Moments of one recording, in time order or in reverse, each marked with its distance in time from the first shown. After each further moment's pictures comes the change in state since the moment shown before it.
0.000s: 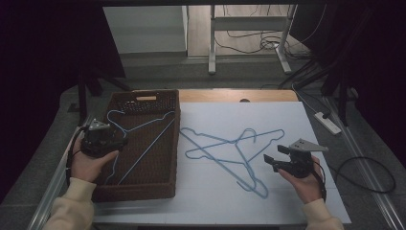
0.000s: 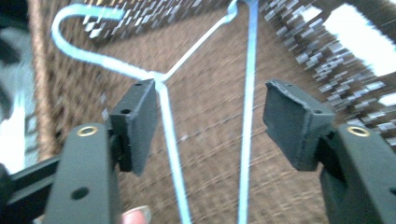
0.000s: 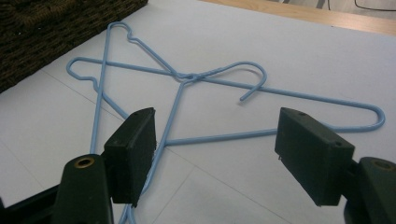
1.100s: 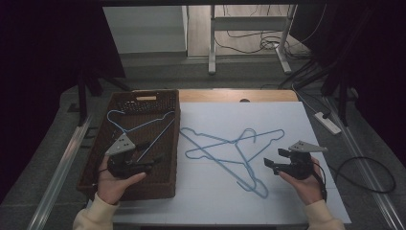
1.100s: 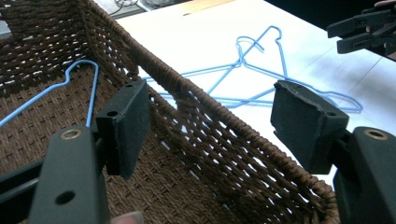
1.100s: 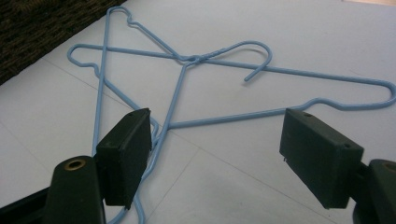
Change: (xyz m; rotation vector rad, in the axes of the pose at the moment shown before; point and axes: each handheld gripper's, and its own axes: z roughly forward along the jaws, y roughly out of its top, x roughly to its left) left arm -0.091 -0.011 -0.014 -0.197 -0.346 0.120; right arm -0.001 -0.006 0.000 0.056 0.015 0.036
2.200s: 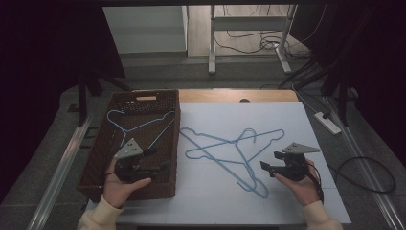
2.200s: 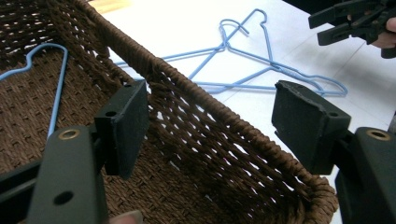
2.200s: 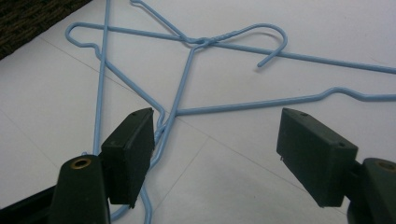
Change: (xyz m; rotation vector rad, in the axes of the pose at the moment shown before) left arm -0.008 -0.010 0.014 0.048 -0.062 0.004; right arm 0.009 -0.003 0.010 0.060 0.001 -0.030
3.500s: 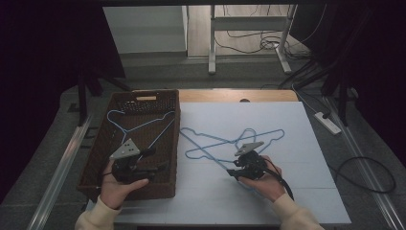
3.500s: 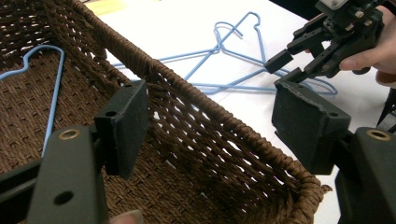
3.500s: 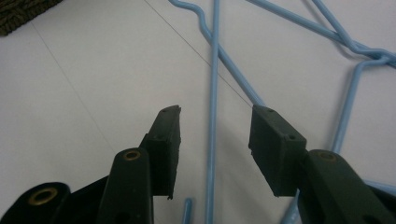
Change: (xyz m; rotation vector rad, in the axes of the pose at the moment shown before) left arm 0.001 0.000 -0.007 -0.008 -0.020 -0.004; right arm 0.084 0.036 0.071 0.260 0.162 -0.228
